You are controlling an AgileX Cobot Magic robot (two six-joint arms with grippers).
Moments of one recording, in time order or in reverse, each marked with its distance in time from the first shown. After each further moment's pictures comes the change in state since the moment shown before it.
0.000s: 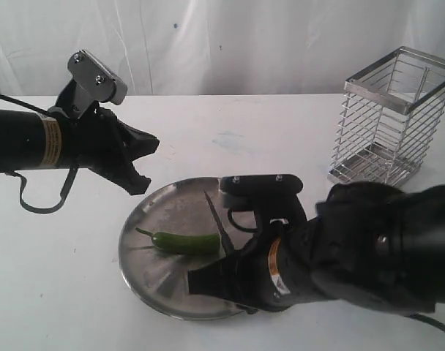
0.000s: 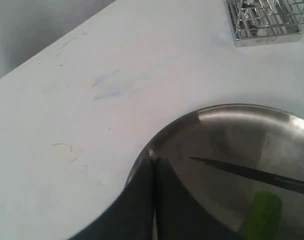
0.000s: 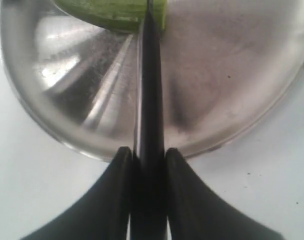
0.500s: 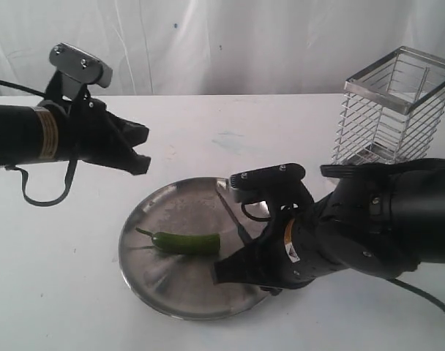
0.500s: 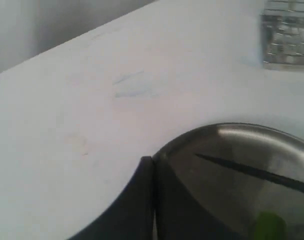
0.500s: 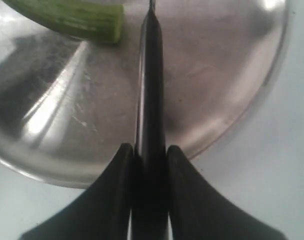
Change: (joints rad) left arm 0.002 -0.011 -0.004 -0.126 0.045 -0.022; right arm -0.139 0.057 -0.018 0.107 0.003 -0.334
